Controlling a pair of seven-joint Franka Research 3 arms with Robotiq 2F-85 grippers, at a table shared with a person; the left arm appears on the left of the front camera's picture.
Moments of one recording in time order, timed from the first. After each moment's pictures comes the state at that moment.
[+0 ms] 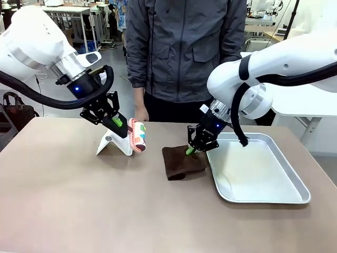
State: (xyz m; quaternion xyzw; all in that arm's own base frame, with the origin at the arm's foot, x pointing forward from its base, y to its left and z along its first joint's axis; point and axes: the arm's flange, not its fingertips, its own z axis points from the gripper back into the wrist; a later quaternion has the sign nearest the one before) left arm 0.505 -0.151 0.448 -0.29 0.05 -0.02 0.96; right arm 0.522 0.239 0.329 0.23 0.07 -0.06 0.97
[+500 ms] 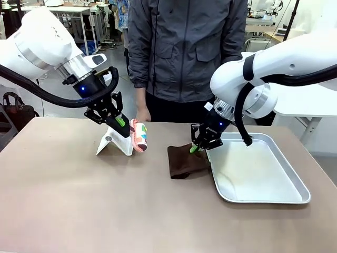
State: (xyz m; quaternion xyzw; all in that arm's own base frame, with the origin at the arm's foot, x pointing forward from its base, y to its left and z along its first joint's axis) left arm 0.518 -0.155 0.442 -0.29 0.05 -0.02 0.96; right arm 0.521 0.235 0.332 0.23 0.06 -0.07 0.97
